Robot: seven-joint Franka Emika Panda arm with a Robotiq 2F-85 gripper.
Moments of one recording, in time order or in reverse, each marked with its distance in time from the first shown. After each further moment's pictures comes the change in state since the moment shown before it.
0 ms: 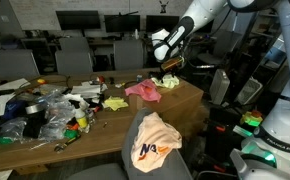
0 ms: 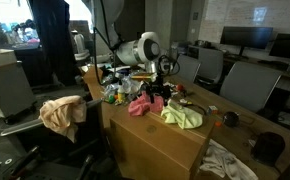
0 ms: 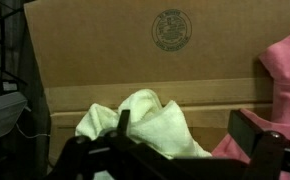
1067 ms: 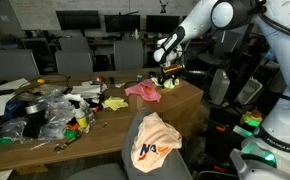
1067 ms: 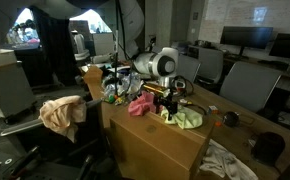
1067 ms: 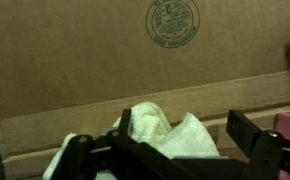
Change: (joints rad) arm -0.138 0.204 0.037 0.192 0.249 -0.079 -0.178
